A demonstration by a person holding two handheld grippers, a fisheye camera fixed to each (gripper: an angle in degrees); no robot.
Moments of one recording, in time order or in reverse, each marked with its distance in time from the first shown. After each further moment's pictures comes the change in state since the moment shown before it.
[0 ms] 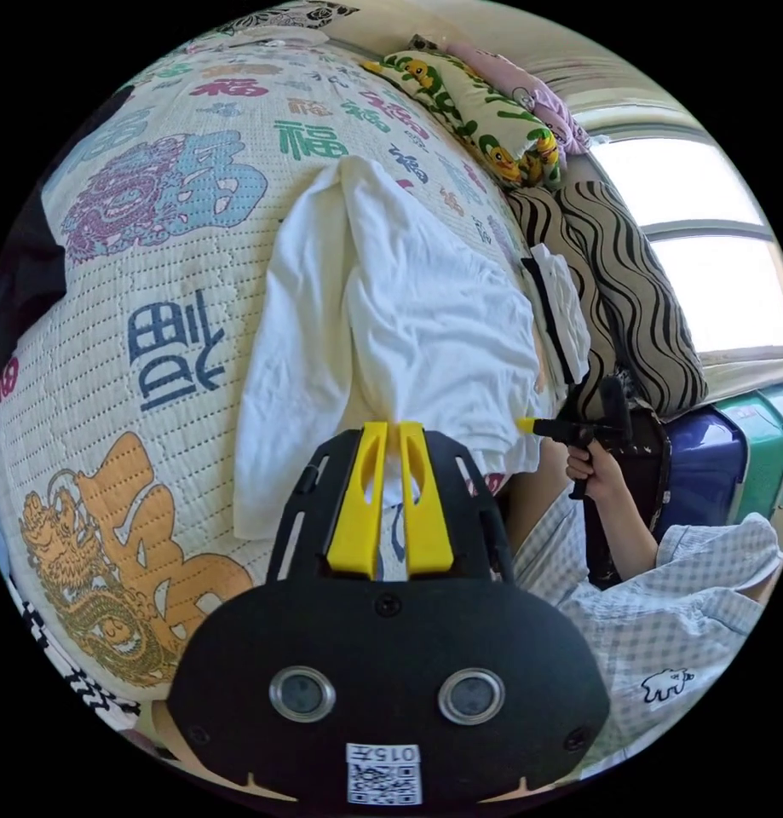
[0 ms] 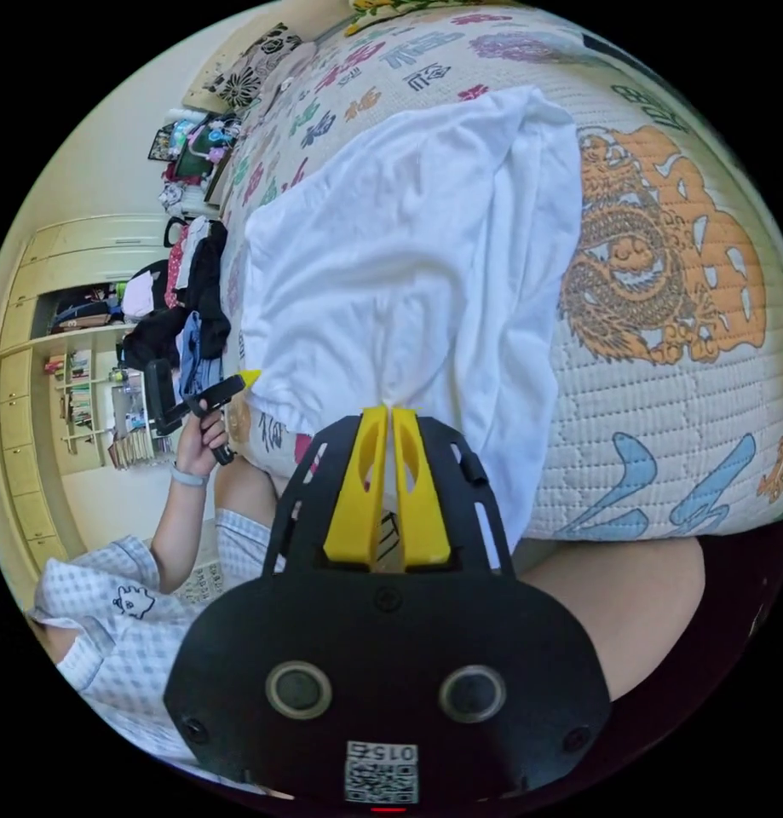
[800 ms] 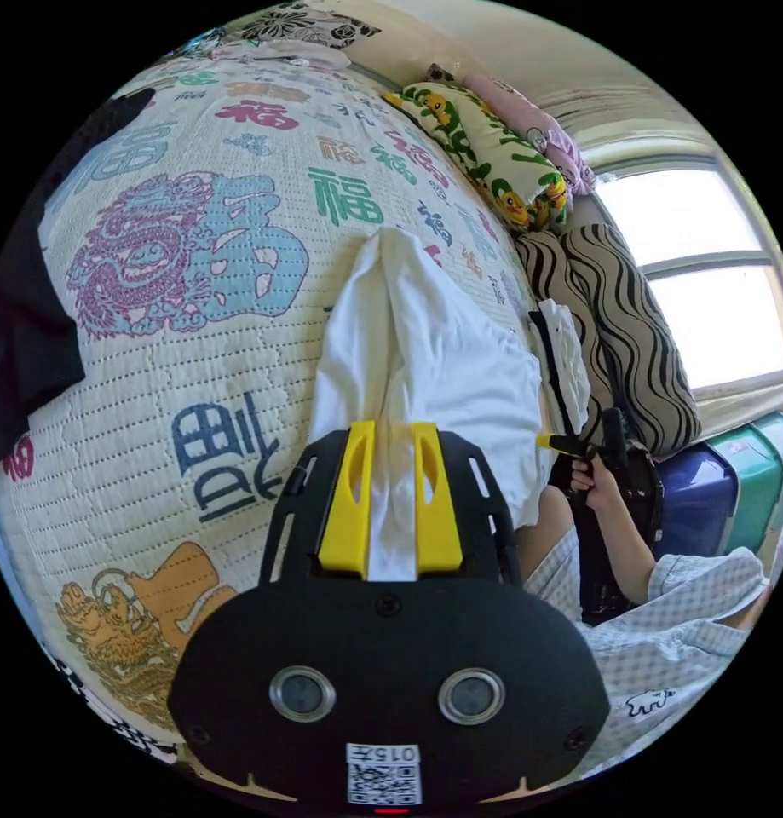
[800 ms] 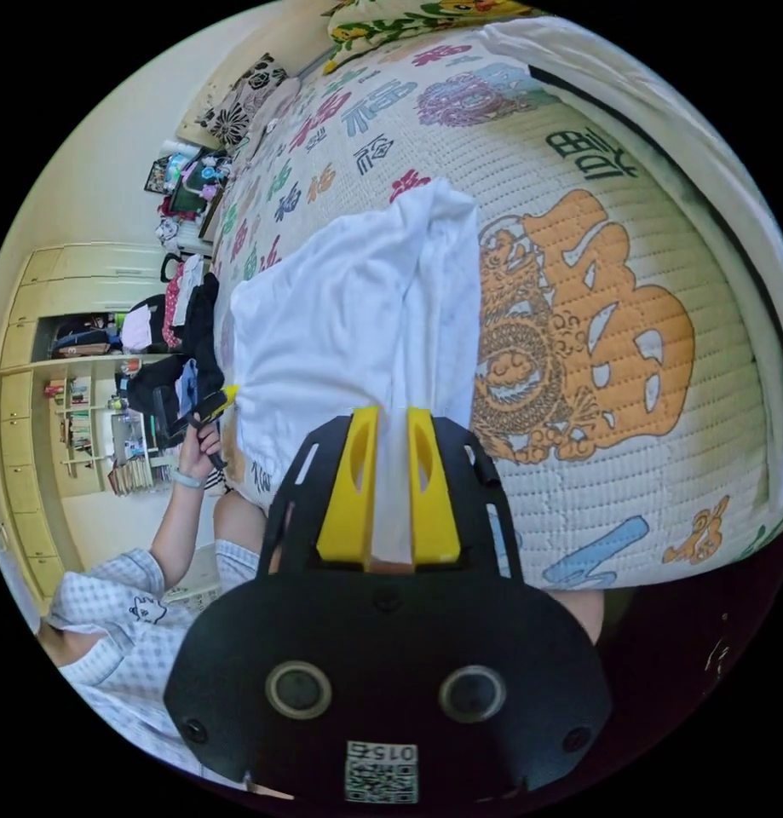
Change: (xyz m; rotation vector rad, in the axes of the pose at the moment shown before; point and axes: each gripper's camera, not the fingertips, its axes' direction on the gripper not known) left arm -0.021 -0.069 -0.020 0.106 0.002 -0.031; right arm 0.011 0.005 -0.128 0.100 0.014 0.025
